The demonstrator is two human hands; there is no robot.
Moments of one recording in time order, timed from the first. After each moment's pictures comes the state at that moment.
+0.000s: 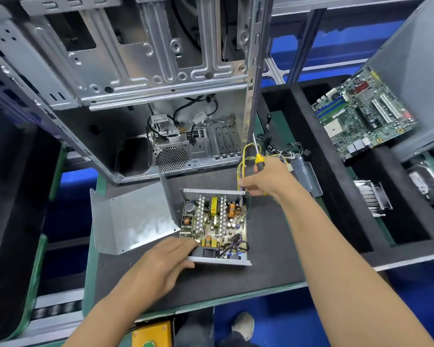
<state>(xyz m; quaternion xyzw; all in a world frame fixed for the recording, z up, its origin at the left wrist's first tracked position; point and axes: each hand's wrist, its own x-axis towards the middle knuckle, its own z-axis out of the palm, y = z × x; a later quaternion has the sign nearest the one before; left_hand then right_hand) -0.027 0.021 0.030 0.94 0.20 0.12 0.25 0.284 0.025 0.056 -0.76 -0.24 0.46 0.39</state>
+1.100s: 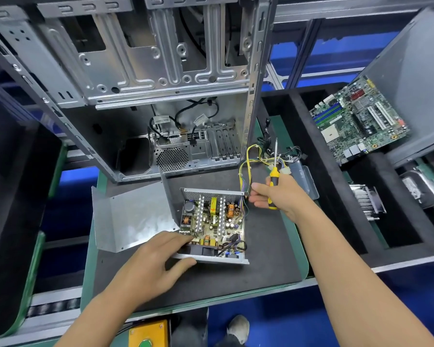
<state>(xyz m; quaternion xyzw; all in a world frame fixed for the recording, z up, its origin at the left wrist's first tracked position) -0.036 0.020 0.030 0.91 0.29 0.12 0.26 0.287 -0.015 0.047 -0.71 -0.17 0.50 0.46</state>
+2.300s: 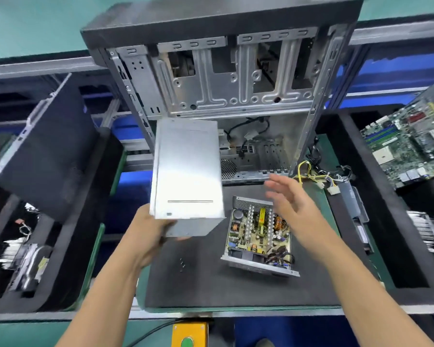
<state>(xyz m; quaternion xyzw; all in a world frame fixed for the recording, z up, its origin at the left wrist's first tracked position) -0.082 0.081 0.099 0.47 0.49 0.28 0.68 0.192 -0.027 0.104 -0.62 -0.44 0.43 0.48</state>
